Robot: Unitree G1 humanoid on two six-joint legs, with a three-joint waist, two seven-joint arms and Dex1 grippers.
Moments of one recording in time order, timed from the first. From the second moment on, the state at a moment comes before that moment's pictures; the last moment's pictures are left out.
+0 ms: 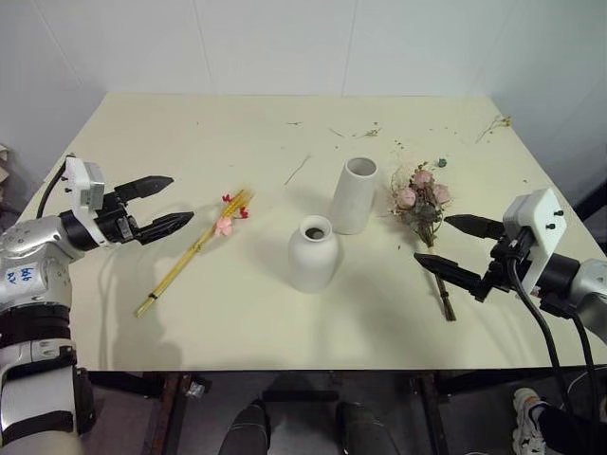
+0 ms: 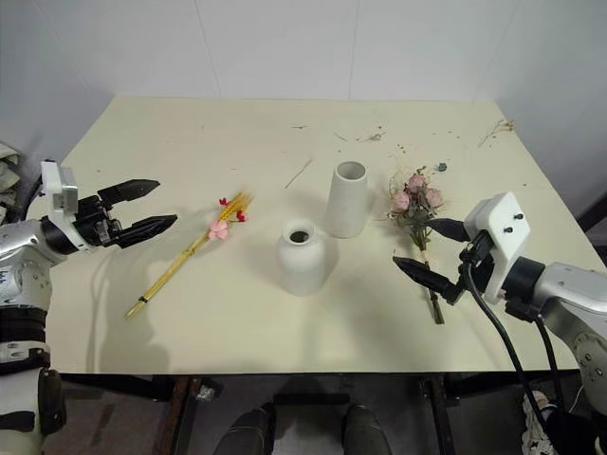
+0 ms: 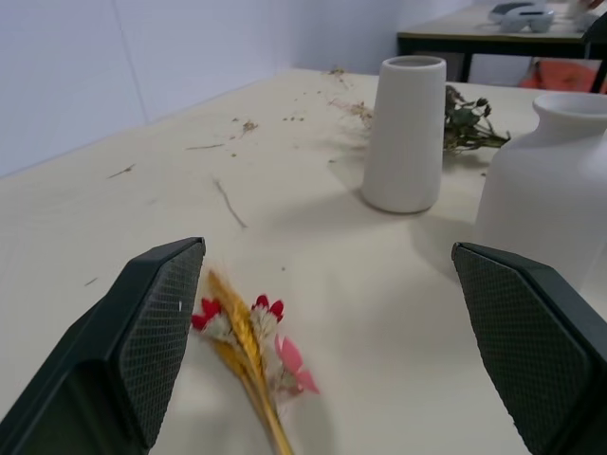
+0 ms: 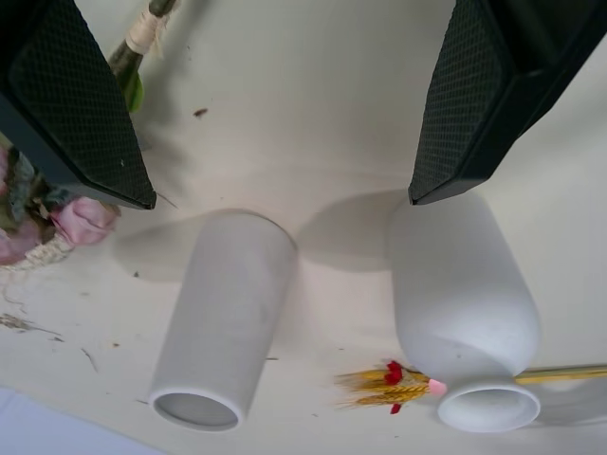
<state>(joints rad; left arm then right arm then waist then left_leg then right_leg) -0.70 0.78 0.29 0.60 -0.46 0.06 -1.27 -0.16 -0.89 -0.40 -0.56 0.74 0.77 0.68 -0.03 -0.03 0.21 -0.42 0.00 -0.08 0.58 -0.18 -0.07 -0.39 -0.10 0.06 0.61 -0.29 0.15</state>
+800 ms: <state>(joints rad) -0.68 0.81 0.28 0.48 -0.50 0.18 -1.38 -0.31 -0.91 -0.25 -0.44 0.71 1.16 0.38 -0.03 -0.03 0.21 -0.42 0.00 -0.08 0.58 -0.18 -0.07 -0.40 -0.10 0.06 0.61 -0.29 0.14</state>
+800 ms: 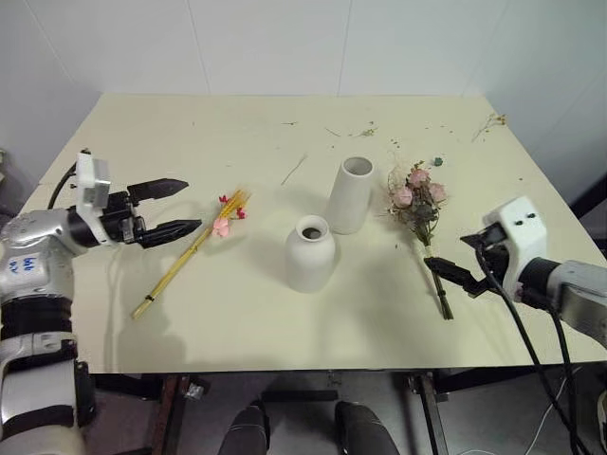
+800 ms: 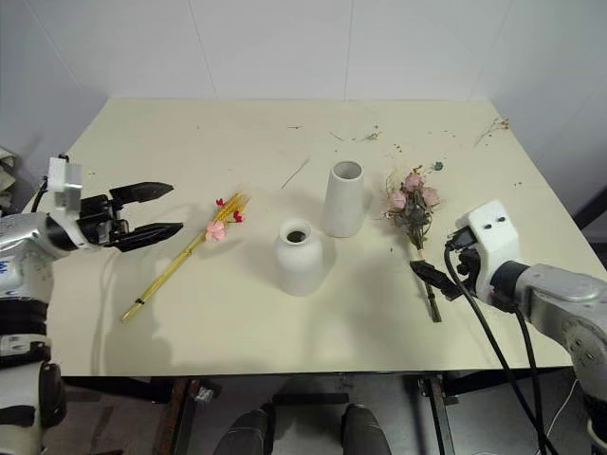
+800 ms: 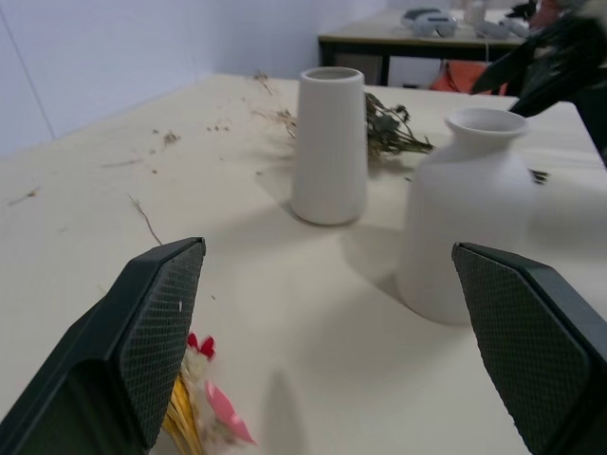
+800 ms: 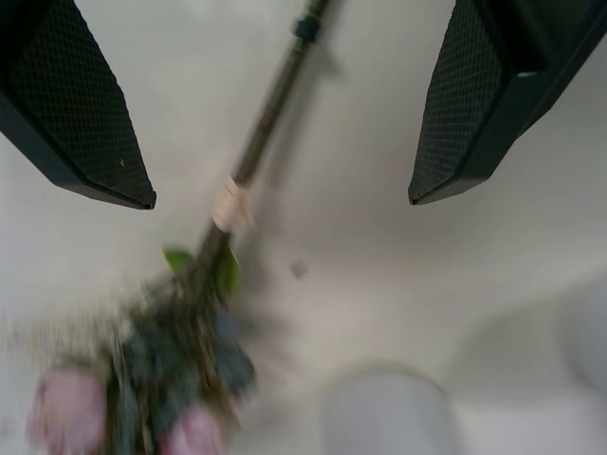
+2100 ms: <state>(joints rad) -0.65 0.91 0.39 0.17 -0.68 0.50 -1.23 -0.67 -0.71 -0.02 0.04 0.38 1.11 0.39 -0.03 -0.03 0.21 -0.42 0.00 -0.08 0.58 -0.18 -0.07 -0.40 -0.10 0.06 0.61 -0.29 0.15</state>
